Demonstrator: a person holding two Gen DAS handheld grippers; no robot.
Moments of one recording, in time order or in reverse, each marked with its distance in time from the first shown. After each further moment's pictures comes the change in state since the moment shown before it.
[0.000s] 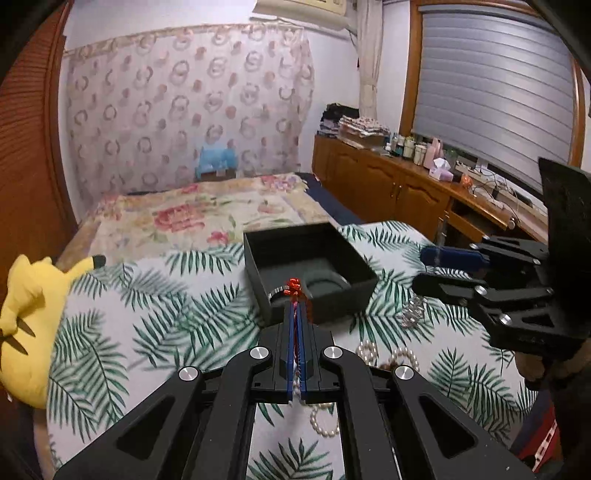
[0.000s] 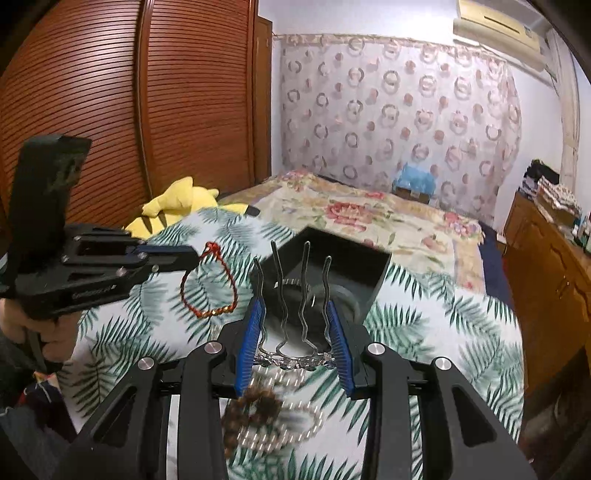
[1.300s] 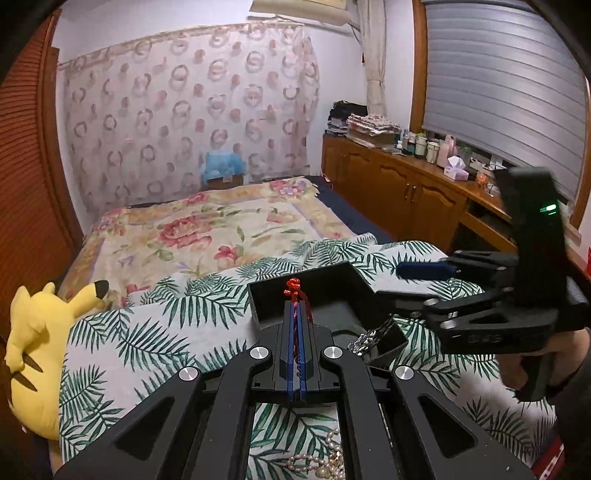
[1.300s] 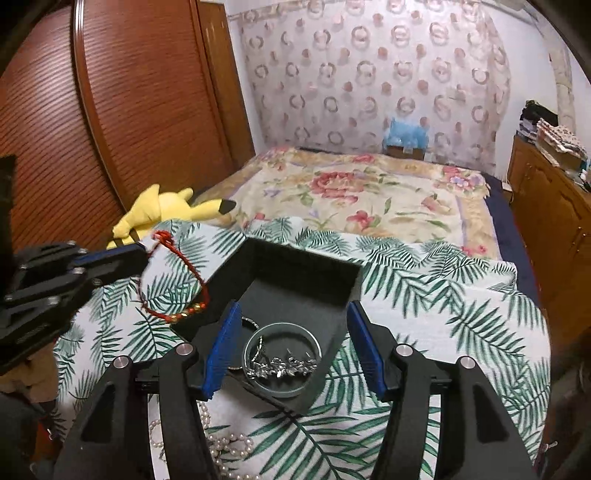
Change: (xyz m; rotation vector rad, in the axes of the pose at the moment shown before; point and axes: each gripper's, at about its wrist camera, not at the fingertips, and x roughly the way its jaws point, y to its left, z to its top) left arm 0.055 -0.002 0.055 0.035 0.016 0.050; right arm 0.072 -0.080 0.023 0.187 0.100 0.041
